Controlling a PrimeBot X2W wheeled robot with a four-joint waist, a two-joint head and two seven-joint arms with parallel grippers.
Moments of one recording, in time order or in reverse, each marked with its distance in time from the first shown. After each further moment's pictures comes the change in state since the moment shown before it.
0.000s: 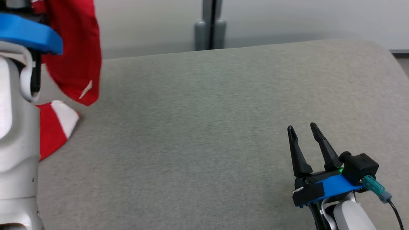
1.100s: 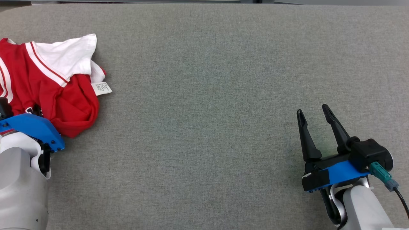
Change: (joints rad) left arm 0.136 -0.019 0.229 0.629 -0.096 0.025 0.193; right arm -0.065 -0.037 -0.036 -0.015 -0.121 0.000 0.000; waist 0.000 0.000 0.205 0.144
